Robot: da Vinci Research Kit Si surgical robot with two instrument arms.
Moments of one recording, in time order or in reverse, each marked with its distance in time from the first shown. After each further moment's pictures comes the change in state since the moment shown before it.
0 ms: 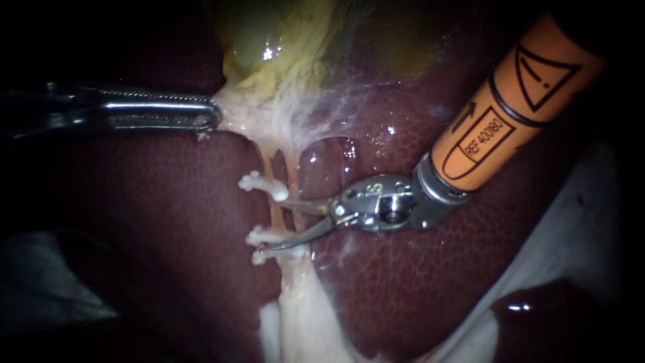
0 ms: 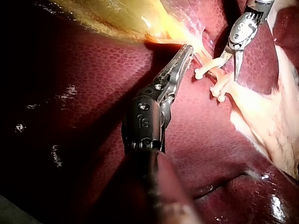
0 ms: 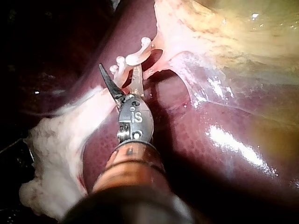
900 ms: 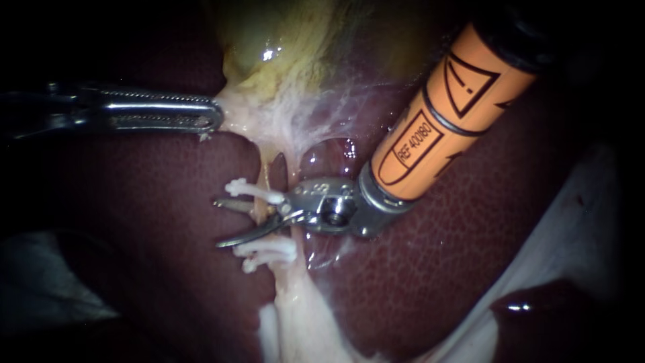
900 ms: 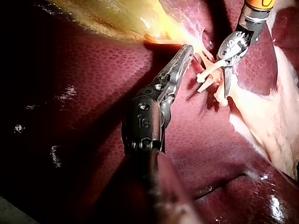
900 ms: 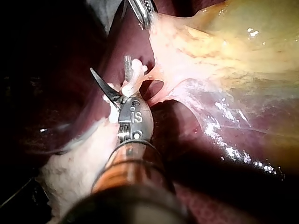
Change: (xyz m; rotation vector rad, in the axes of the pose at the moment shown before) right arm 0.003 0.001 0.006 0.031 0.077 0.092; left arm 0.000 0.000 0.000 0.002 0.000 -0.001
